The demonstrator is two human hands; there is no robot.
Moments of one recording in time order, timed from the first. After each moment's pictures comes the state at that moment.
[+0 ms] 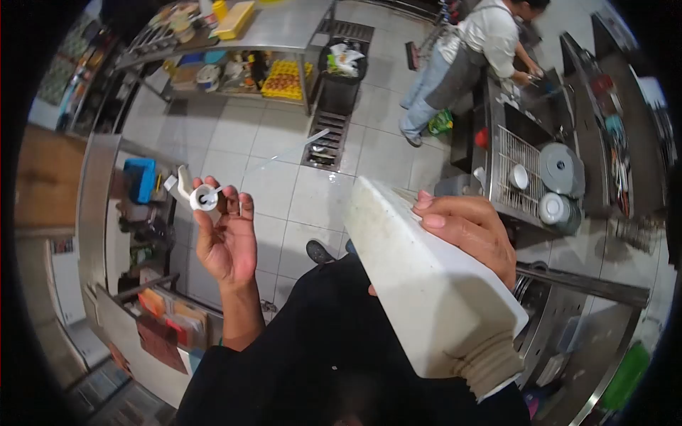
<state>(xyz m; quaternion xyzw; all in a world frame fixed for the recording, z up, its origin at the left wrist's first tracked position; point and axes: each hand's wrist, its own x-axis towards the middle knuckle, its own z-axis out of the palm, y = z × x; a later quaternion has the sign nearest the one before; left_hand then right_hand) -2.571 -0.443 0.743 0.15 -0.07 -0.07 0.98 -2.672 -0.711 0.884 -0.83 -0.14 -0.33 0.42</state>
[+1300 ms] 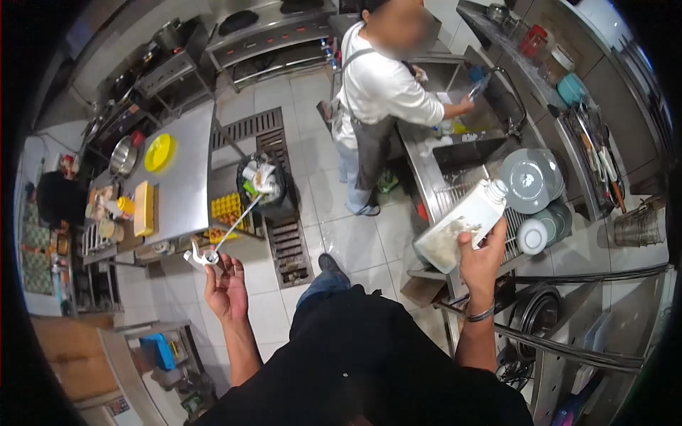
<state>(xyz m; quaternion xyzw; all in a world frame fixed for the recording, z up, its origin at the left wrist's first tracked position) -2.269 -0.790 0.684 0.26 0.04 -0.19 0.95 -2.570 -1.133 0.771 -0.74 0.34 -0.45 0.36</state>
